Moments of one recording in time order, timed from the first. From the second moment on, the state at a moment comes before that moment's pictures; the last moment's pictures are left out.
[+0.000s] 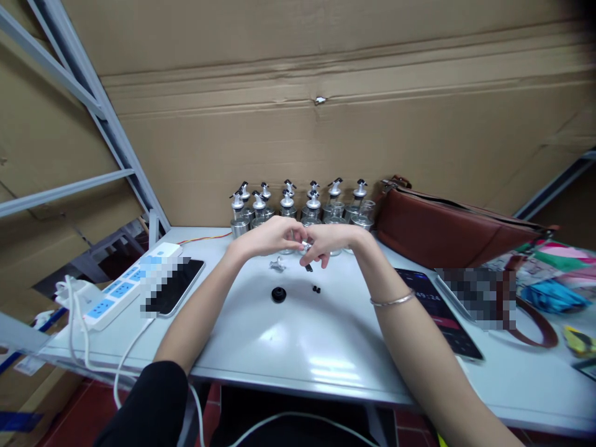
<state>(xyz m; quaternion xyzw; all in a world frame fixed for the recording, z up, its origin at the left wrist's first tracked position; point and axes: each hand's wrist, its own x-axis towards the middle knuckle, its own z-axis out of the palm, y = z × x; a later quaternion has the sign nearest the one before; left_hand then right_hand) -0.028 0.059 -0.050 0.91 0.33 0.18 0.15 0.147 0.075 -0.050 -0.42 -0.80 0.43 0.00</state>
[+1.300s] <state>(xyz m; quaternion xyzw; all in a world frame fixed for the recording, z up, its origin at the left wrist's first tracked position) -0.039 0.061 -0.042 0.88 0.37 0.30 0.05 0.142 0.070 -0.035 -0.36 -0.77 0.32 0.42</state>
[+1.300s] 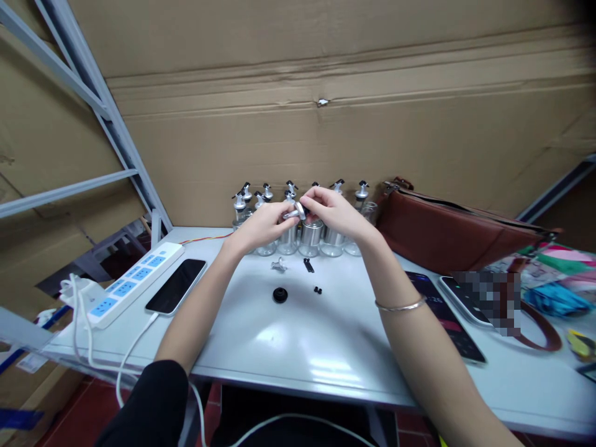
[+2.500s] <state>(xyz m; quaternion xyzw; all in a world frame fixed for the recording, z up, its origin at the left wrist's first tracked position) -0.026 0.057 -0.044 0.81 0.31 0.49 -0.03 0.115 0.057 -0.038 -0.40 -0.73 0.12 0.54</state>
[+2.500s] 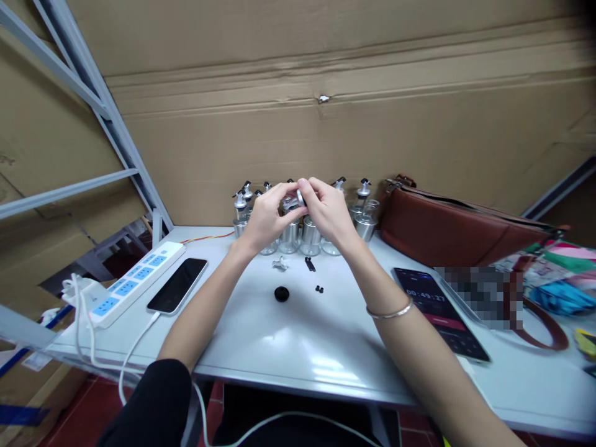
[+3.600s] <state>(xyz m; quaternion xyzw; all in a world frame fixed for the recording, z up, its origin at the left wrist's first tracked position) 0.005 0.037 -0.055 0.76 0.54 0.36 -0.01 0.108 0.046 -0.034 -0.53 -0.71 0.00 0.46</state>
